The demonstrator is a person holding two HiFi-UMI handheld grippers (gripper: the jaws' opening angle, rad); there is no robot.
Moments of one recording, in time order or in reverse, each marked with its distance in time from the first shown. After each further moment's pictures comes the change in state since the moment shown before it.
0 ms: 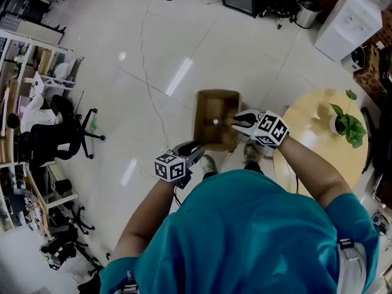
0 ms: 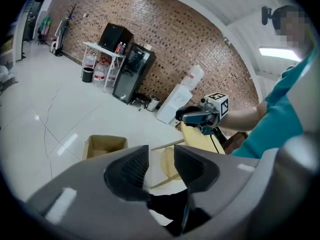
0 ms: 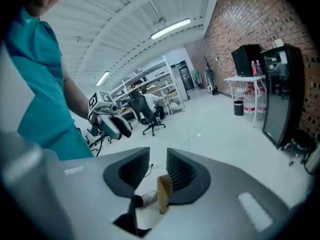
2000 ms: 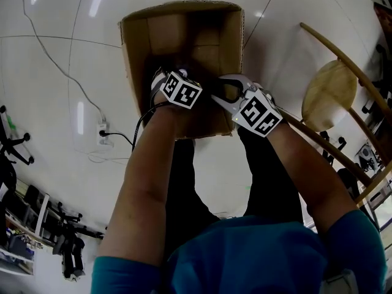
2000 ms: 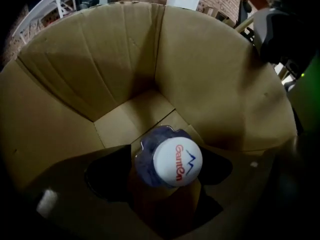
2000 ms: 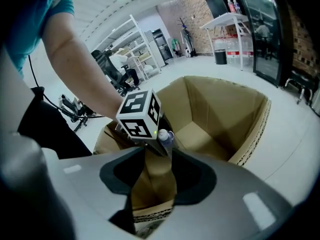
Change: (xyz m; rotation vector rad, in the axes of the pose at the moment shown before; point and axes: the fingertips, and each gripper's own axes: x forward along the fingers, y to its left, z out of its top) left arm 0.469 0.606 -0.477 0.378 0.945 0.141; right arm 0.427 -0.312 -0.559 0.396 0.257 -0.185
